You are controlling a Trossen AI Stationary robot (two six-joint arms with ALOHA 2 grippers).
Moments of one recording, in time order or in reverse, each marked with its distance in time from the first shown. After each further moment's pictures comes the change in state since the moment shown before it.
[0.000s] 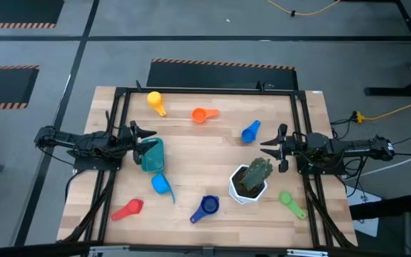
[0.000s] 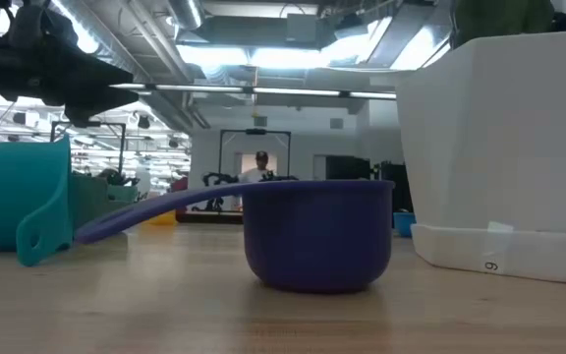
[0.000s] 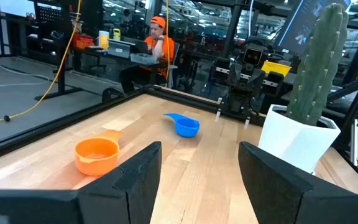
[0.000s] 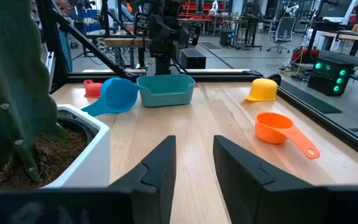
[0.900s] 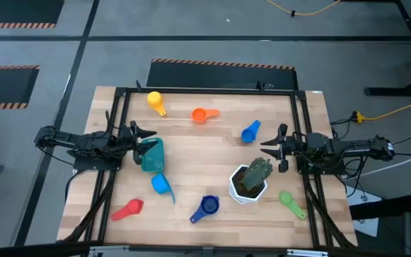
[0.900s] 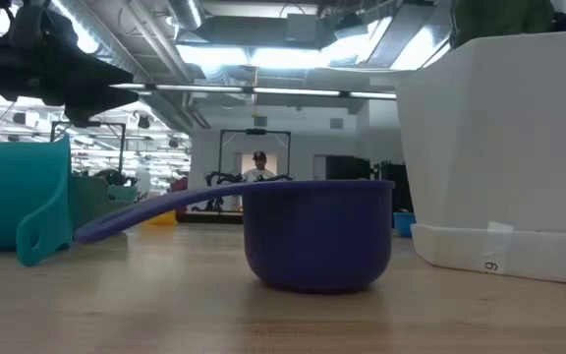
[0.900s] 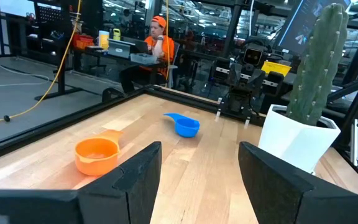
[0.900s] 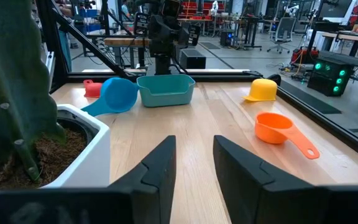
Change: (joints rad) left arm 0.000 0.000 0.000 0.000 0.000 0.000; right arm 0.000 0.000 0.000 0.000 0.000 -0.003
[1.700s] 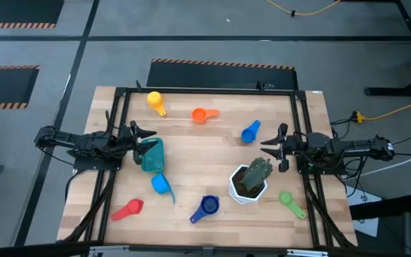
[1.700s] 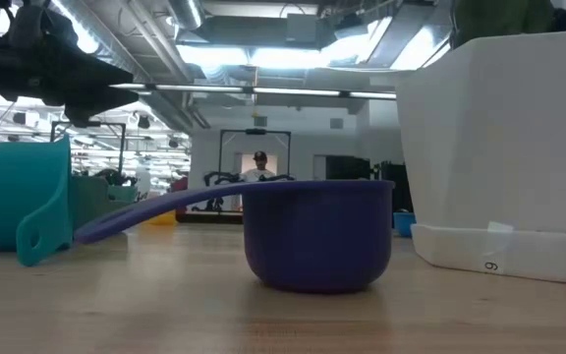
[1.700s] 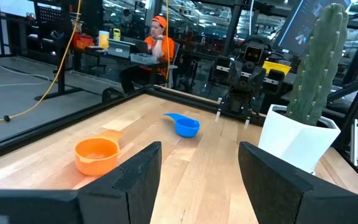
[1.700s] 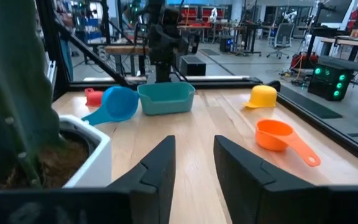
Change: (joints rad) left arm 0.000 0.000 0.000 0.000 0.000 0.000; right arm 0.000 0.000 0.000 0.038 0.000 0.018
